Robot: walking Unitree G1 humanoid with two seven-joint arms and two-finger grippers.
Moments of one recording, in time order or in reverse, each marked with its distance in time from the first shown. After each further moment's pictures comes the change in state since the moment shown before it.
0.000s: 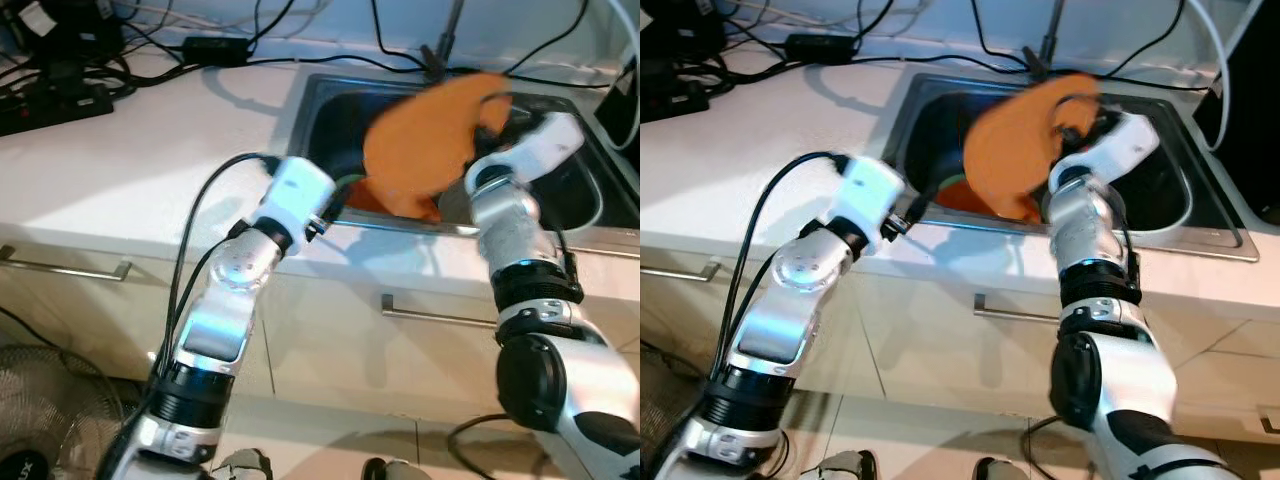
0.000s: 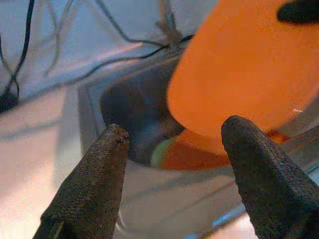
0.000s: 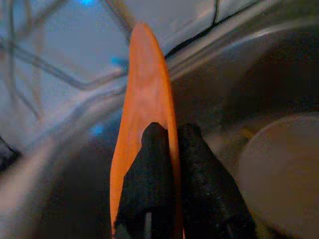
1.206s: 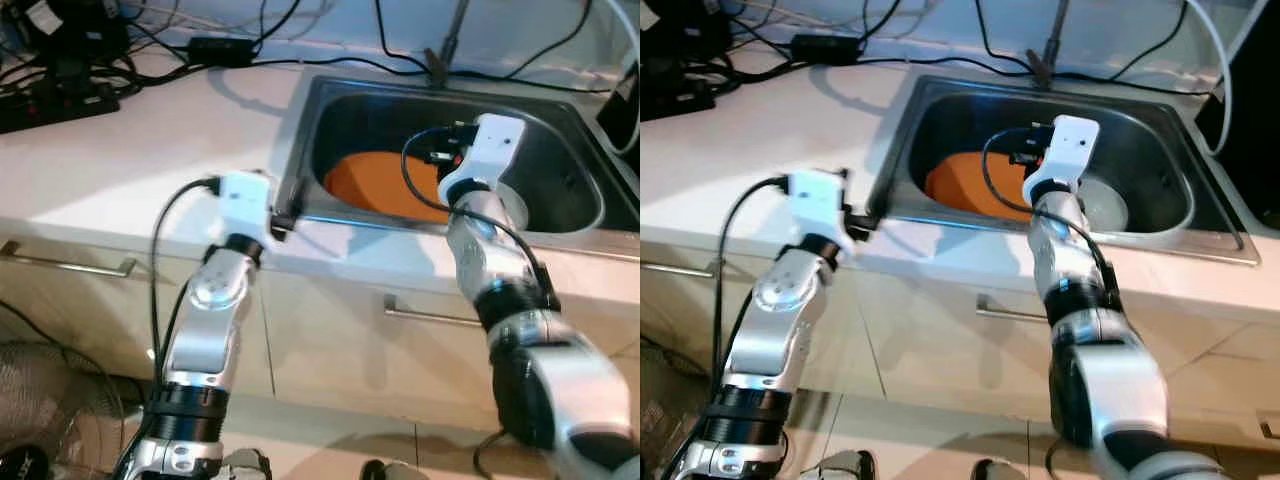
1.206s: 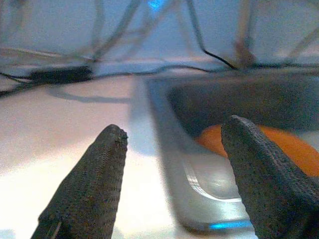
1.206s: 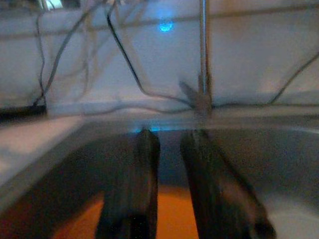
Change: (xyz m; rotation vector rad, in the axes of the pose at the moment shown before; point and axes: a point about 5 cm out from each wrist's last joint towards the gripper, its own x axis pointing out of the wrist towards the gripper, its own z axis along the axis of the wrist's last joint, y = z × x) left arm -0.017 0.022 -0.027 -0.164 -0.100 0.269; right arm -0.022 0.017 -0.021 -0.391 -0.197 0.256
